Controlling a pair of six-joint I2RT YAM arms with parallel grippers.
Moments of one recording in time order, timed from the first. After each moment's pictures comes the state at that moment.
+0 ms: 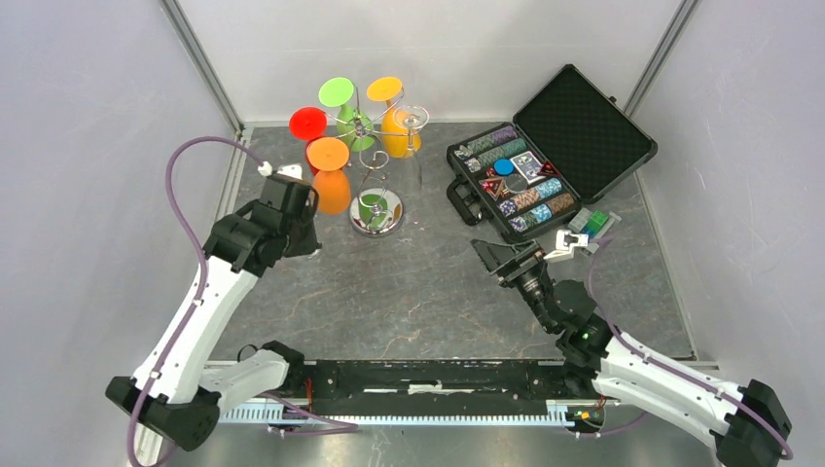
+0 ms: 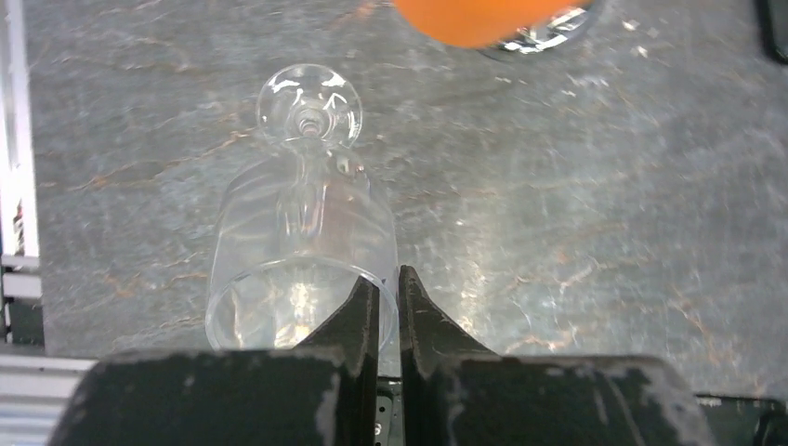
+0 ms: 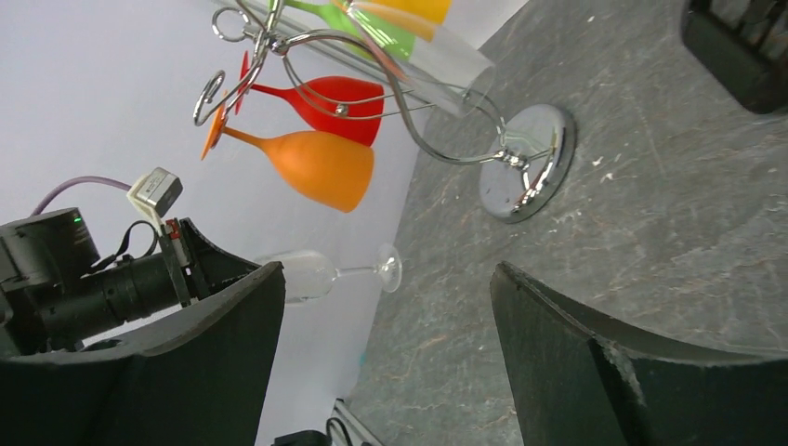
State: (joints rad) left arm -0.50 1.03 1.26 -1.14 -0.31 -0.48; right arm 0.89 0.61 0.22 0.50 0.40 1.07
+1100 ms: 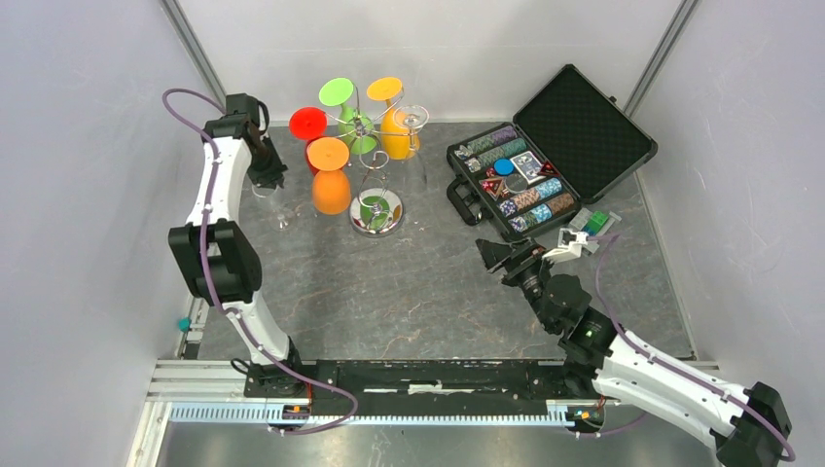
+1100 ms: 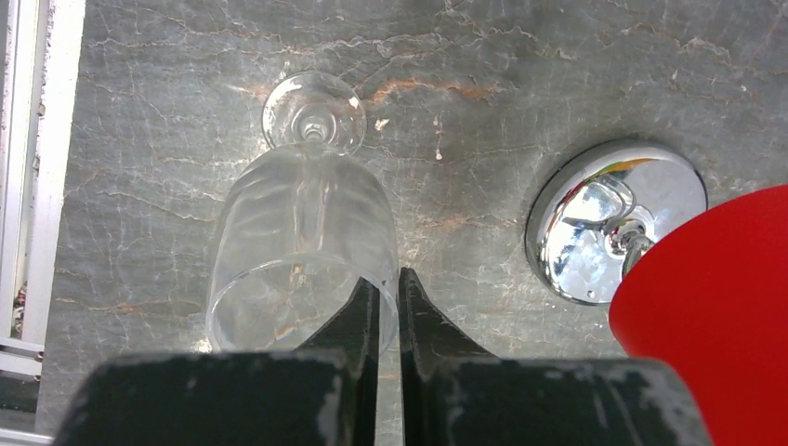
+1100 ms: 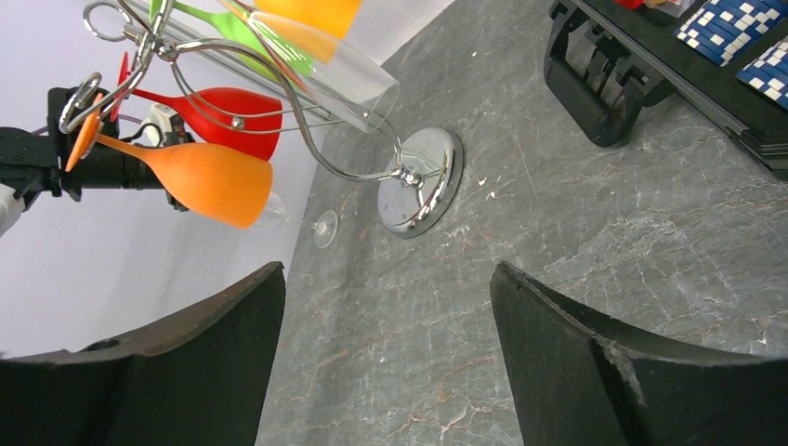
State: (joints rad) left arm 0.12 1.83 1.77 -1.06 -0.04 -0.32; right arm 0.89 0.57 0.26 0.27 0.53 0.94
